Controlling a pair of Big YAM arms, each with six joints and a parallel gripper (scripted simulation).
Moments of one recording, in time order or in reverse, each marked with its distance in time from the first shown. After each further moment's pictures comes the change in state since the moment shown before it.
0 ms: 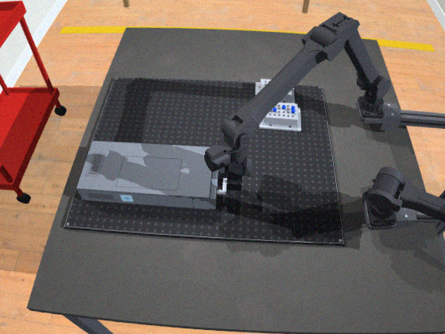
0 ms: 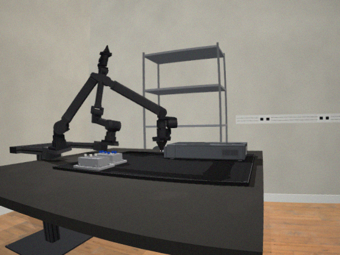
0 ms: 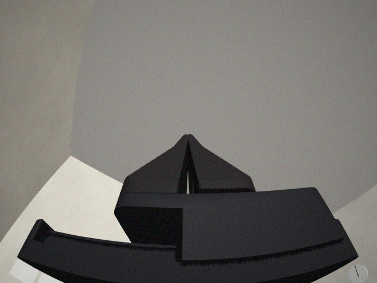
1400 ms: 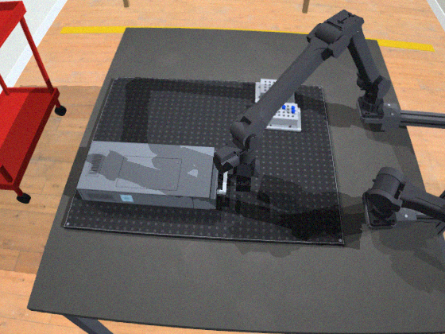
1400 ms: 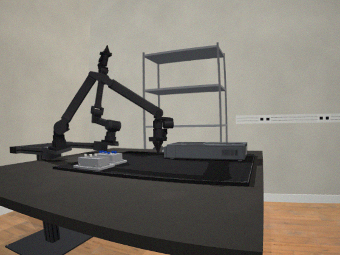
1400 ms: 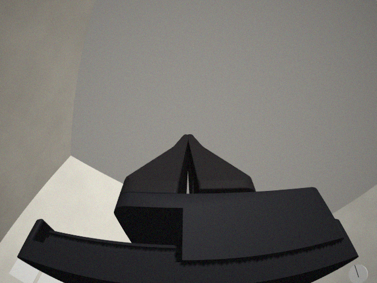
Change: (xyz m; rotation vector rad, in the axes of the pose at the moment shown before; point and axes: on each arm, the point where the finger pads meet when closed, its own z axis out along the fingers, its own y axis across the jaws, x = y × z) left arm 0.000 0.000 0.000 0.000 0.000 0.000; right arm 0.000 0.027 0.002 -0.005 0.004 -0.009
